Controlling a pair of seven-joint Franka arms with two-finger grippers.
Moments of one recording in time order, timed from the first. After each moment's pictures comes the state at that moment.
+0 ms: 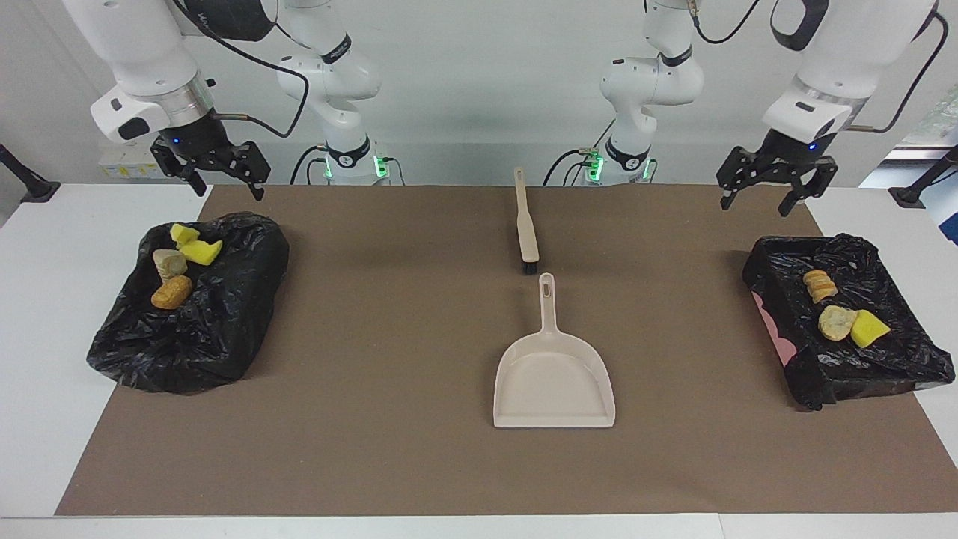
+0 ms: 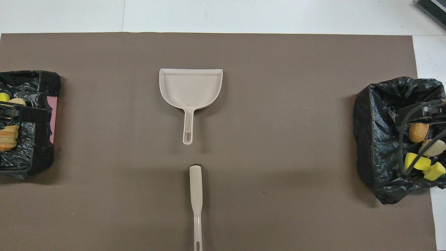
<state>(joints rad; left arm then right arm) -0.12 -0.10 0.08 -1.62 -0.02 1.63 0.17 -0.03 -0.01 -0.02 -1.57 -0.03 1.51 0.03</state>
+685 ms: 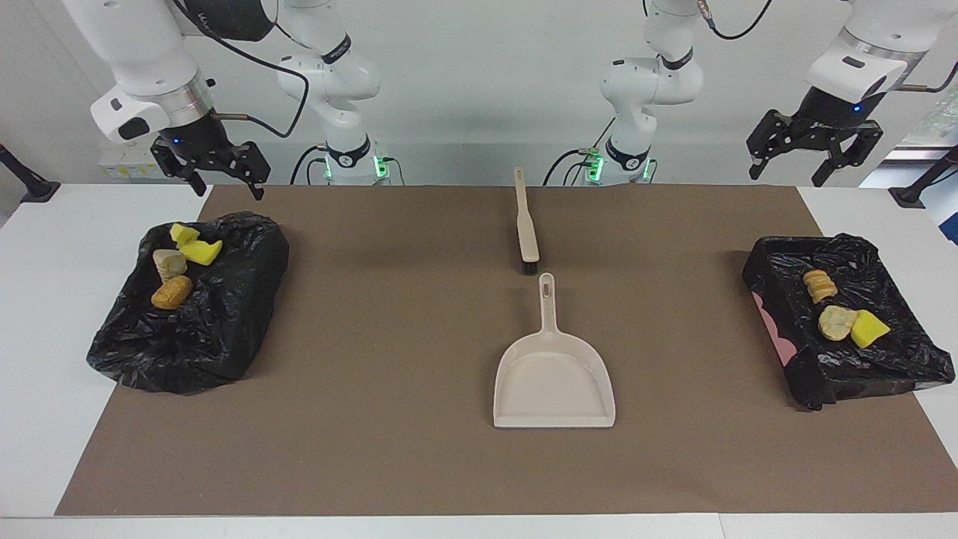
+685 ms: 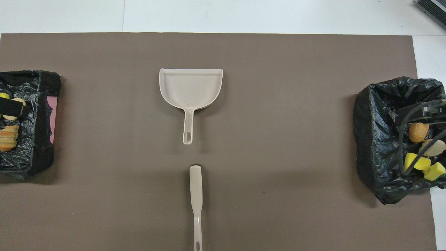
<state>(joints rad) -0.11 0.00 0.07 -1.40 -0.02 1.46 0.18 -0.03 -0.01 -0.02 -1.57 -0.03 1.51 0.03</state>
